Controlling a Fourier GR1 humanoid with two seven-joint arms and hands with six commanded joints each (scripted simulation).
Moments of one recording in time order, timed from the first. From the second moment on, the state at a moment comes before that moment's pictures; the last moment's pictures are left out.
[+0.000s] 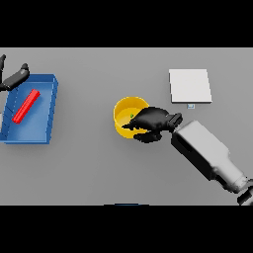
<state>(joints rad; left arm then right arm) -0.51 0.53 0.04 -1.22 -0.28 -0.13 0.55 -0.66 -0.32 0.67 -1.12 0.76 0.42 -0.25</state>
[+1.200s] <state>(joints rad) -0.51 0.55 0.05 -1.22 -0.28 -0.14 0.52 -0.74 -0.49 0.55 -1.26 0.64 0.55 -0.12</state>
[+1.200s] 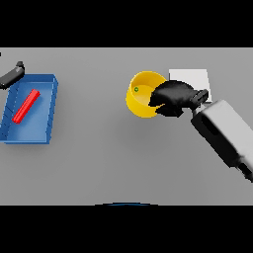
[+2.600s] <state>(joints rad) -0.51 0.55 0.07 -1.22 -0.27 -0.14 0.59 -0.92 -0.53 0.52 -0.61 0.69 0.29 -0.20</state>
